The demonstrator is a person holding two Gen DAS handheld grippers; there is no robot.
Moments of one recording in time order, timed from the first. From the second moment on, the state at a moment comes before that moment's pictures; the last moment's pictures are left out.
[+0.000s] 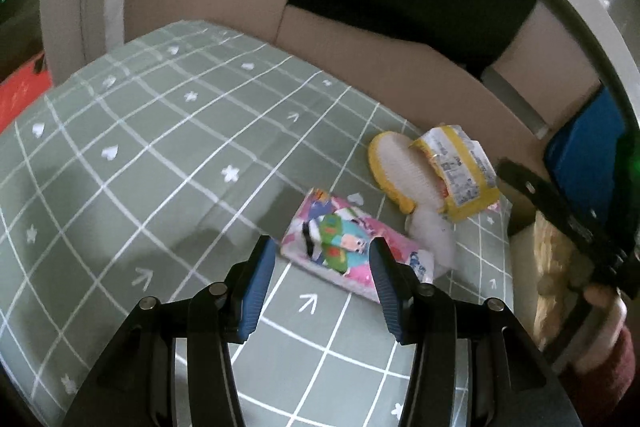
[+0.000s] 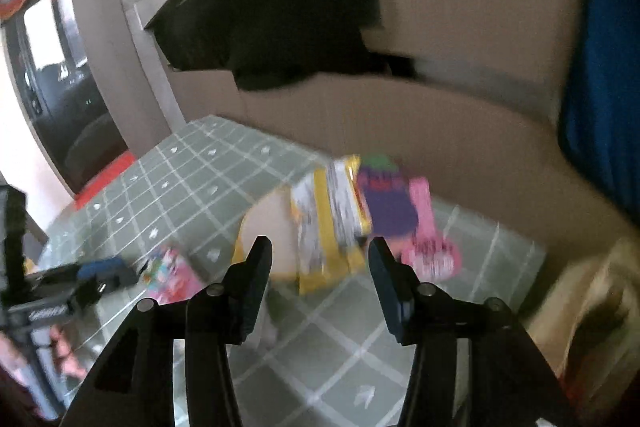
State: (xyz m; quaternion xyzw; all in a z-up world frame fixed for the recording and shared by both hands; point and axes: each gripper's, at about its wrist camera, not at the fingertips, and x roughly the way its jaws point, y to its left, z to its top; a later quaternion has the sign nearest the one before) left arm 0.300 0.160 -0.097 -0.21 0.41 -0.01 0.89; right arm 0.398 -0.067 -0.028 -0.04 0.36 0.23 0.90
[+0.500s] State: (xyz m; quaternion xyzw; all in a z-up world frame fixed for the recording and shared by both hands) left arm 0.315 0.140 -0.110 -0.24 0.45 -0.03 0.86; right arm 0.410 -0.076 -0.072 0.01 0.44 0.22 0.87
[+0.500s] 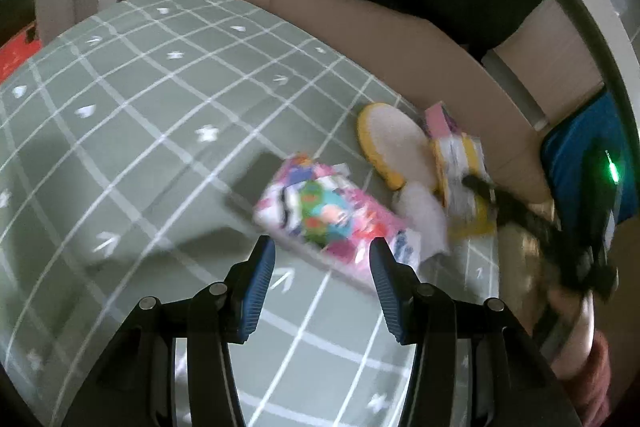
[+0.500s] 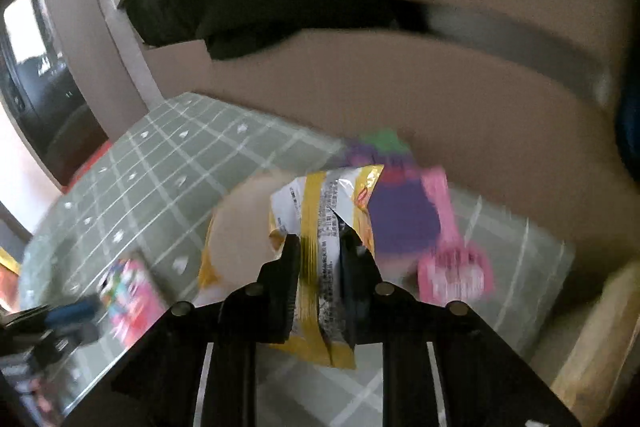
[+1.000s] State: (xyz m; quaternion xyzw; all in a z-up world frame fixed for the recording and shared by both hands) left arm 0.369 0.088 -0.120 -0.17 0.47 -0.03 0.86; right arm 0.345 -0.126 -0.083 0.03 0.43 0.22 0.88
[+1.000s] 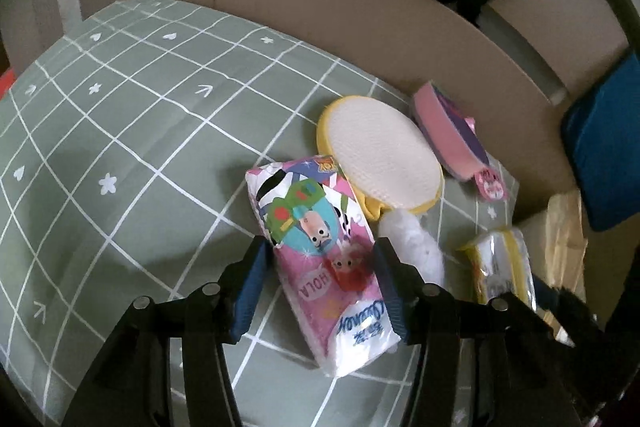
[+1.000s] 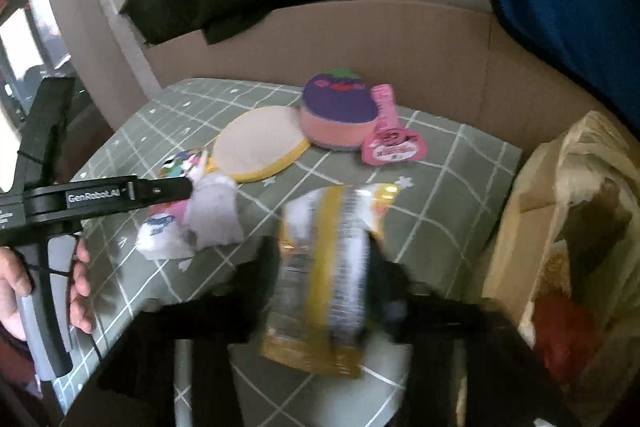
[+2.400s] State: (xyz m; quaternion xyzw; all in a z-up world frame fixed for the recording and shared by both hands) left arm 0.272 0.021 0.043 -0.06 0.26 -0.08 0.96; right arm 0.269 -0.170 0.050 0.01 0.28 0.17 0.95
